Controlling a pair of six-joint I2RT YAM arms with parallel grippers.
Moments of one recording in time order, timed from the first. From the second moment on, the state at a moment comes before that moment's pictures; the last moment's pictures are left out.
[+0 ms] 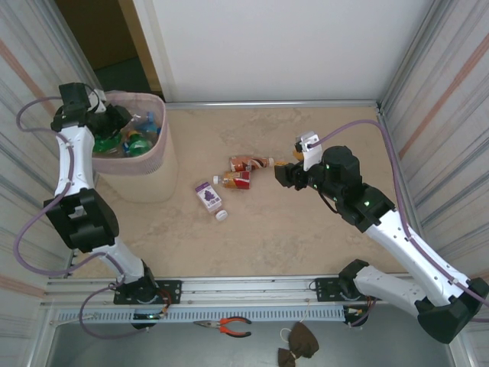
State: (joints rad) left arm 0.30 1.71 1.70 -0.80 0.45 -0.44; right arm 0.64 0.95 1.00 -0.39 -0.02 0.11
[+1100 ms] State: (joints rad) left arm 0.32 1.07 1.41 -0.78 0.61 -0.34; right arm 0.90 1.36 1.19 -0.44 -0.03 0.14
